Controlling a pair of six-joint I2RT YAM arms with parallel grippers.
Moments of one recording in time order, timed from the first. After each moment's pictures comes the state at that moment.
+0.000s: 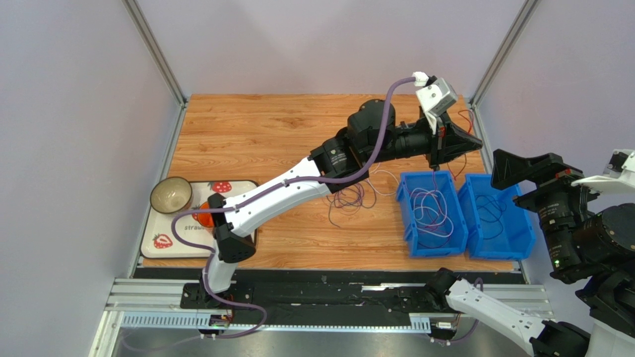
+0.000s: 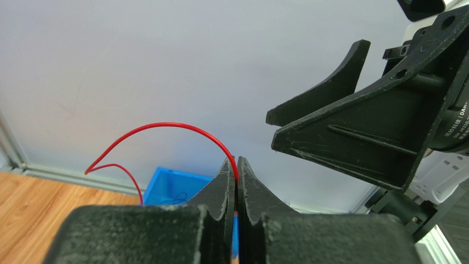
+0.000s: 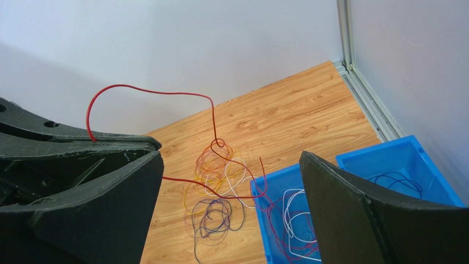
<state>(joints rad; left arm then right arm) -1.19 1.98 2.30 -0.09 0.28 -0.25 0.74 0.67 1.70 -1.04 0.82 0.43</state>
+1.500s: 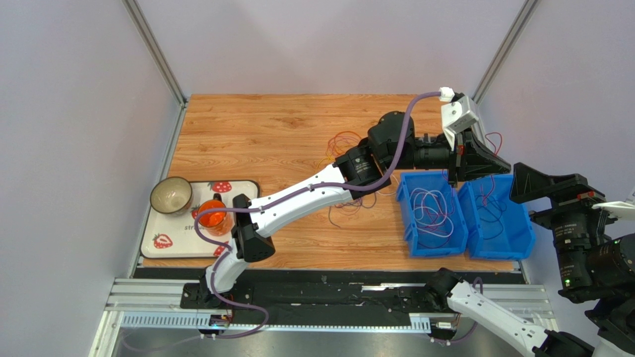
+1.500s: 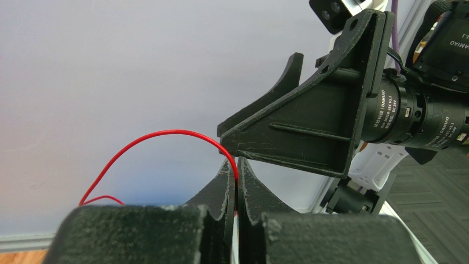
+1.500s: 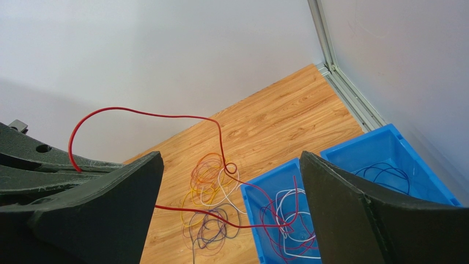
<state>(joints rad) -1.23 2.15 2.43 0.07 0.48 -0.32 0.74 0.54 1.62 -1.03 0.92 0.47</state>
